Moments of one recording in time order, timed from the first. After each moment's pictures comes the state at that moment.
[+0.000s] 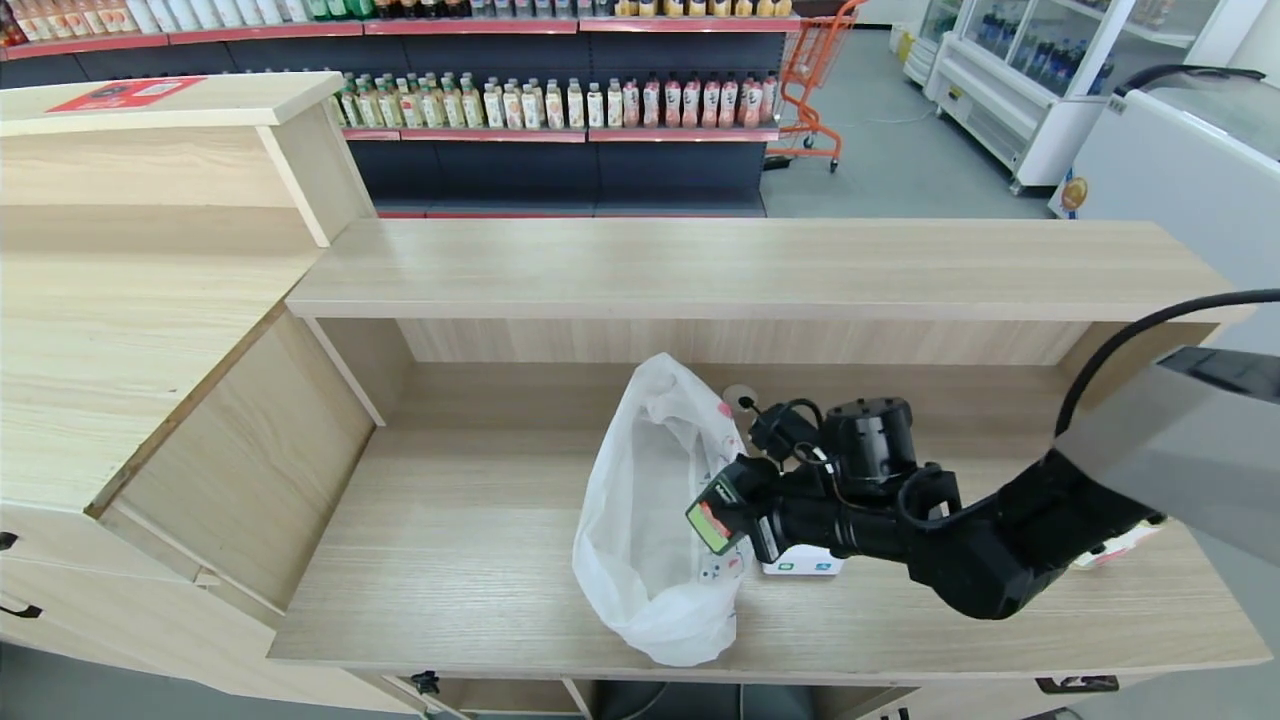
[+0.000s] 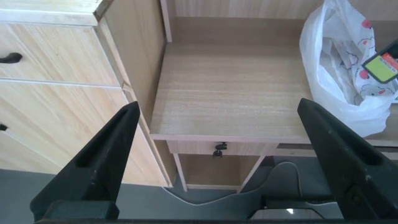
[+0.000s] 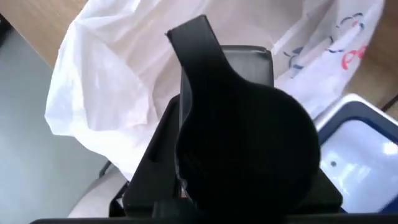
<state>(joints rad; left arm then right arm) 0.00 0.00 0.00 0.00 0.00 0.01 0.50 2.14 -0.89 -0.77 0.24 -0.15</state>
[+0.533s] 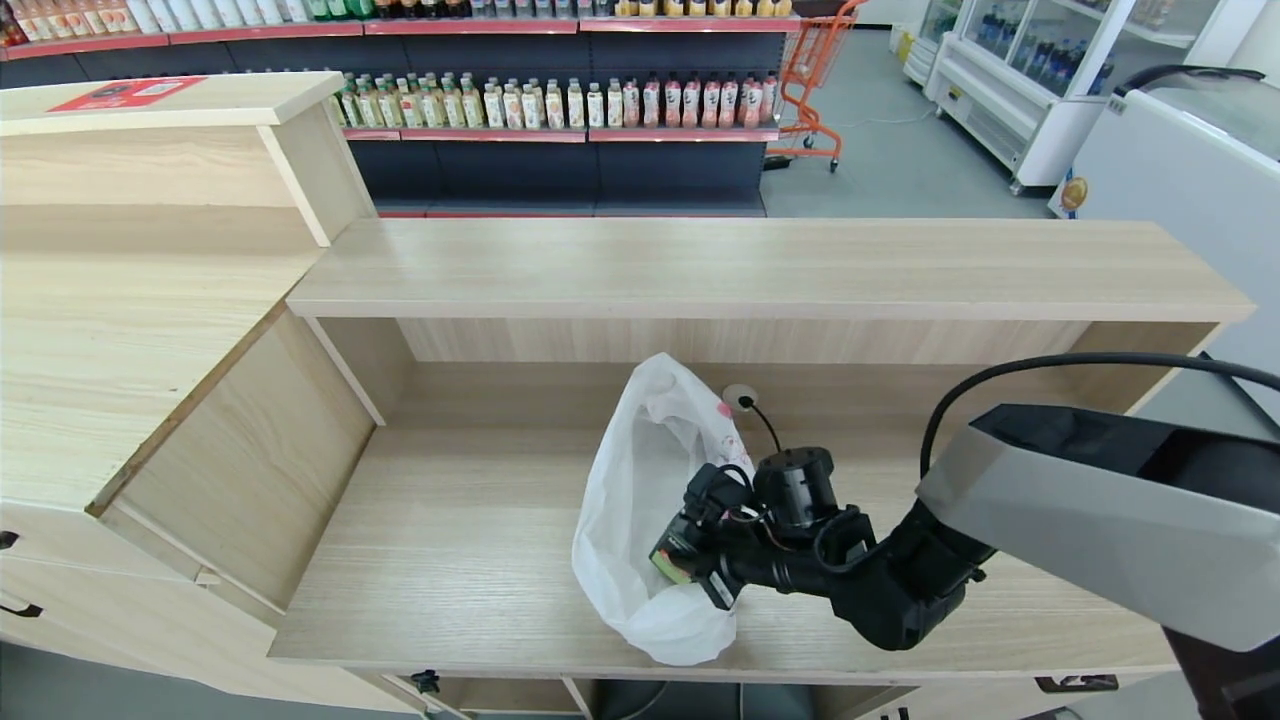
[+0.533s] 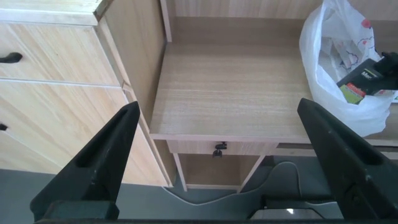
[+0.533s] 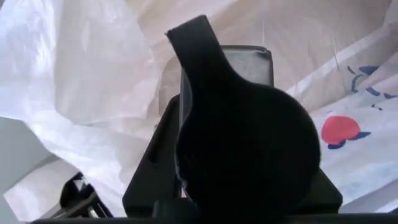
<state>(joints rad) 0.00 0.00 0.00 0.00 0.00 0.01 0.58 2.36 -0.99 -0.84 0.24 -0.36</state>
